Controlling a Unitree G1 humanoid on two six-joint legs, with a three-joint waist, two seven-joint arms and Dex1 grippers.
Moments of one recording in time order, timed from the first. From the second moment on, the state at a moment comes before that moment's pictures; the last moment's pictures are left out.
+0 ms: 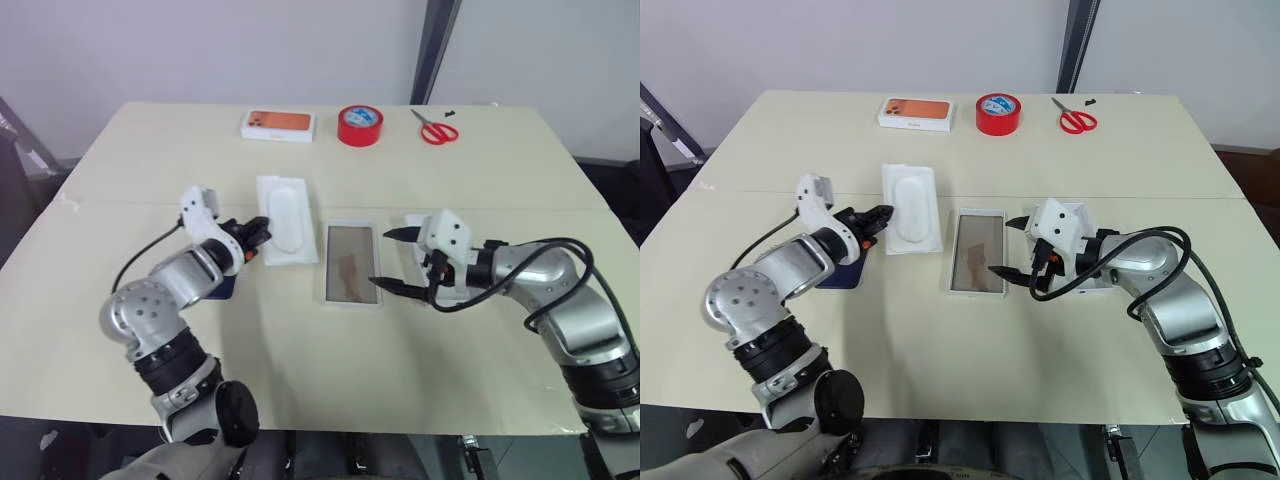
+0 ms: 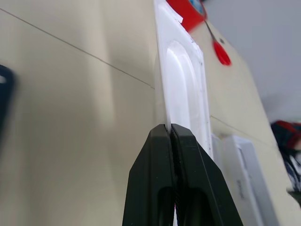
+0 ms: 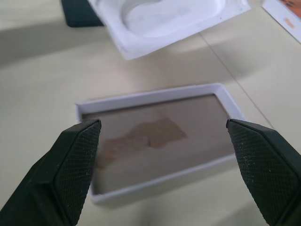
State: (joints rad) left arm -0.63 -0.15 0.62 -0.37 -0.69 1.46 0.06; right arm -0.40 -0.76 0.07 -0.26 0.31 0.47 0.94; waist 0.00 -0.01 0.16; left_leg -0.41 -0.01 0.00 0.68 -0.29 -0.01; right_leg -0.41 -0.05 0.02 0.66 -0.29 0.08
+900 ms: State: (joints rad) left arm -0.56 -0.16 0.48 -0.29 -0.82 1.39 0.05; right arm -0.44 -0.69 0.09 -0.25 0.30 0.50 0.88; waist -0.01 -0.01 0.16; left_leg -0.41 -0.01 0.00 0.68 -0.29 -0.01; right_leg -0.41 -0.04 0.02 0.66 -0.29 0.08
